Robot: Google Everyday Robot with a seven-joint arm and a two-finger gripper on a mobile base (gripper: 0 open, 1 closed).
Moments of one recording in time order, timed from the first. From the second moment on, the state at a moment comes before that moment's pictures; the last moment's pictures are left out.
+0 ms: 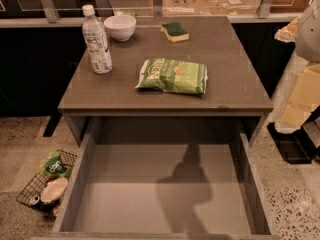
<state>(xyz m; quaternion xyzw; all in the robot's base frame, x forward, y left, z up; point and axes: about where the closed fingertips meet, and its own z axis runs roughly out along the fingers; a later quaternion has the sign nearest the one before) 0.438 -0.214 0.985 -0.60 0.78 -0.04 0.17</state>
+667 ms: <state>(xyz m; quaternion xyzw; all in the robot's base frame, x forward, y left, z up) 0.465 -0.234 0.985 -0.56 0.80 -0.04 0.21</state>
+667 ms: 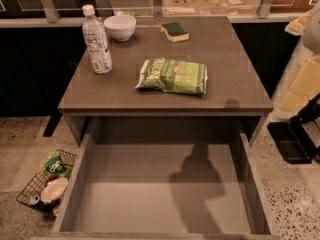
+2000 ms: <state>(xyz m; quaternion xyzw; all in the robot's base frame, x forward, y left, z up) 0.615 -0.223 0.965 -0.35 0.80 0.07 0.49</state>
